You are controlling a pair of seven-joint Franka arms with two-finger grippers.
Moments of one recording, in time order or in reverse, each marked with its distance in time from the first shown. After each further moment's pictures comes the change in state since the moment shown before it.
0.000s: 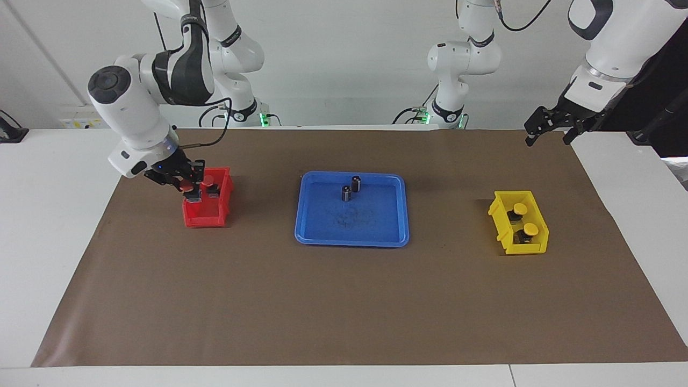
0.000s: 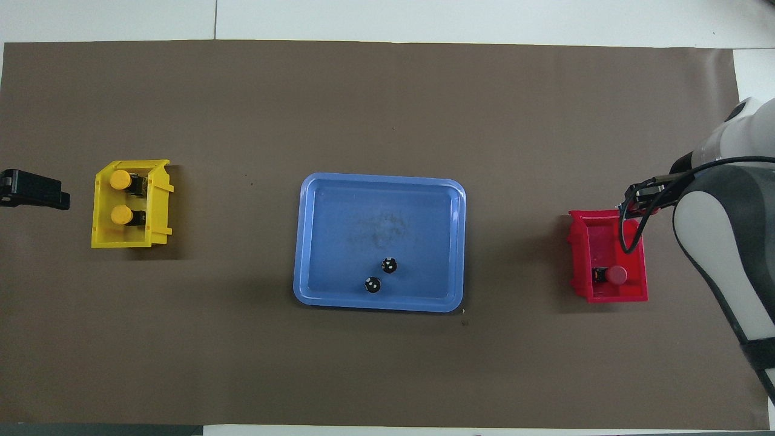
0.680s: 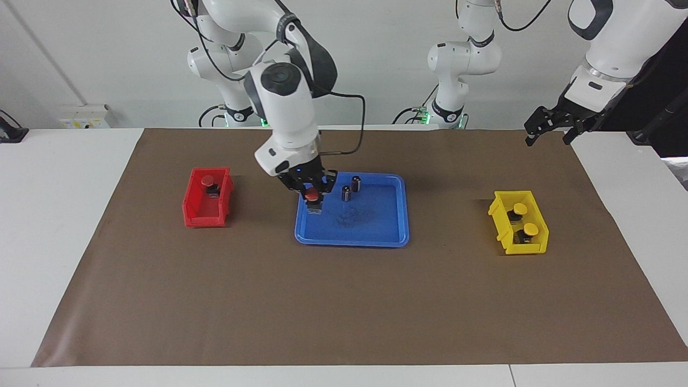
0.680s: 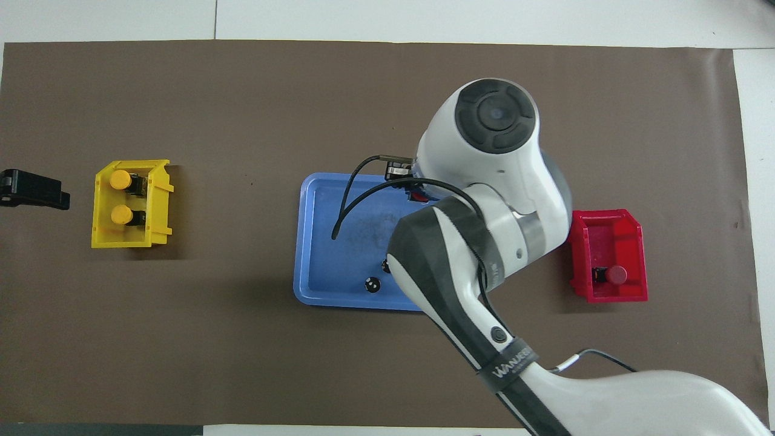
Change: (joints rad) left arm 0.000 0.000 0.000 0.000 0.000 0.000 0.000; right arm 0.491 0.291 0.012 0.177 0.084 0.271 0.751
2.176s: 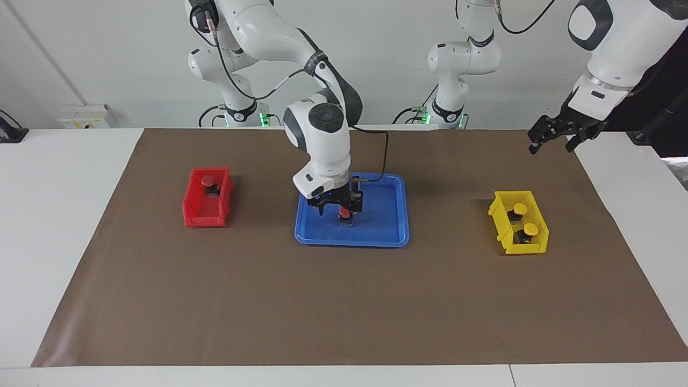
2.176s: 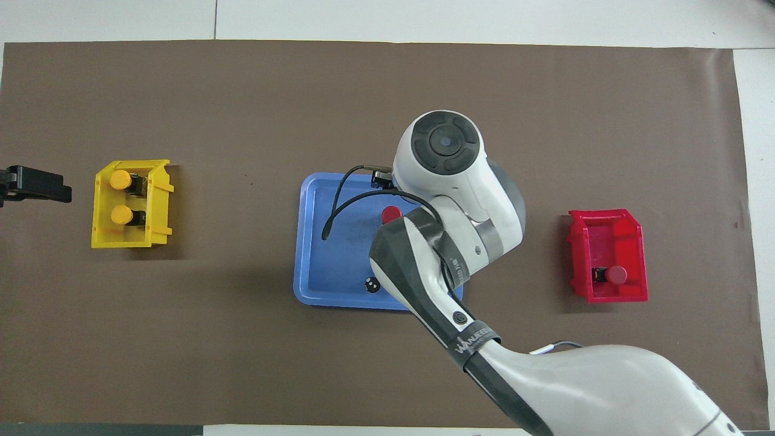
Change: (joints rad) left arm 0.036 0.006 0.004 -0.133 0.001 0.209 0.029; right arm -0.035 -0.010 -0.030 -0.044 -0.056 0.053 -0.051
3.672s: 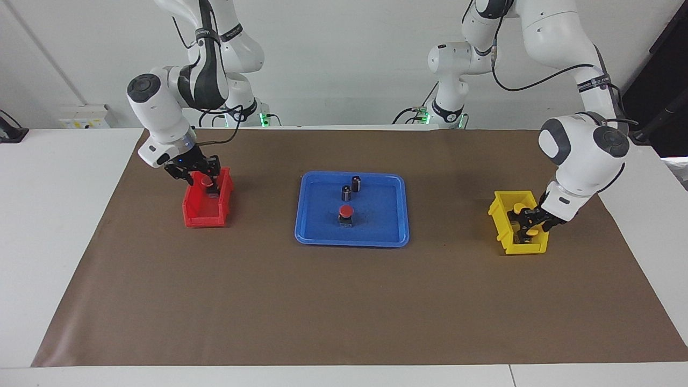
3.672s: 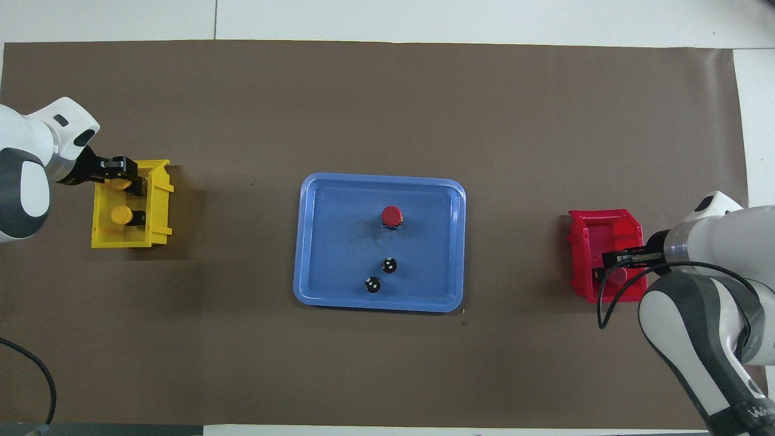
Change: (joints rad) left arm 0.044 0.328 -0.004 -0.109 0.000 0.440 0.049; right arm -0.548 -0.521 0.003 -0.777 -0.002 0.153 -0.809
